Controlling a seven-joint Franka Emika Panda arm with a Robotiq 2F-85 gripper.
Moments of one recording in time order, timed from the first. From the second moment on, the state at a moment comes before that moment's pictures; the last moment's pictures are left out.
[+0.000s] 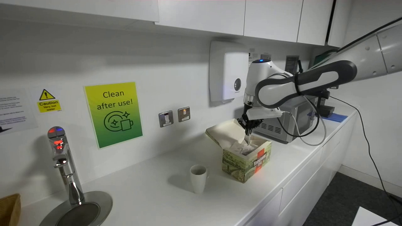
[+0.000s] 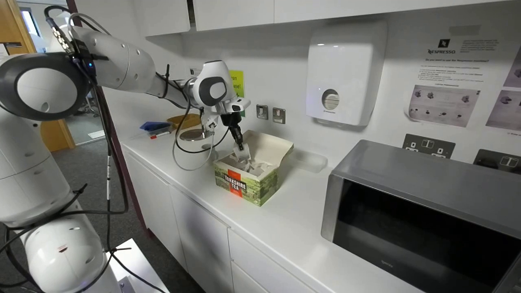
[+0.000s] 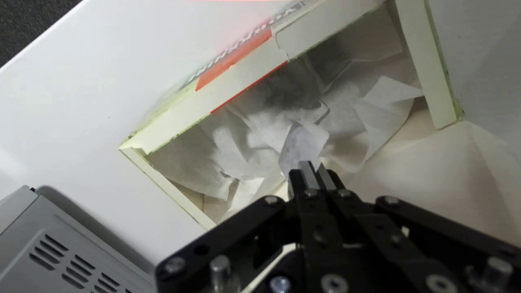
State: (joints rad) arm 0.04 -0.06 0.08 -2.04 -0.17 2.16 0.69
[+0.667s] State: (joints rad) arm 0.04 -0.06 0.10 -2.12 -0.17 2.16 0.69
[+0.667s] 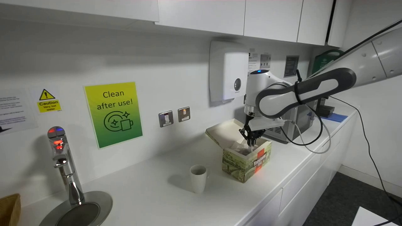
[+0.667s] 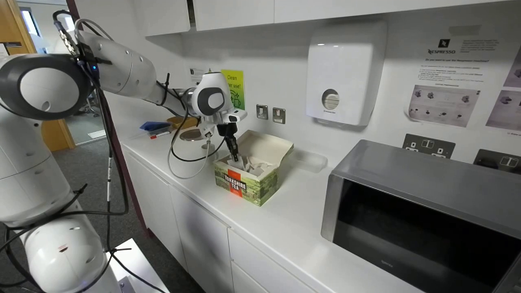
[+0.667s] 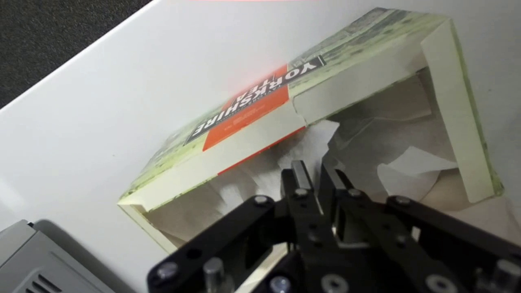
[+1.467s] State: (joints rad) arm 0.14 -0.17 0.18 -2.13 -0.07 2.16 0.64
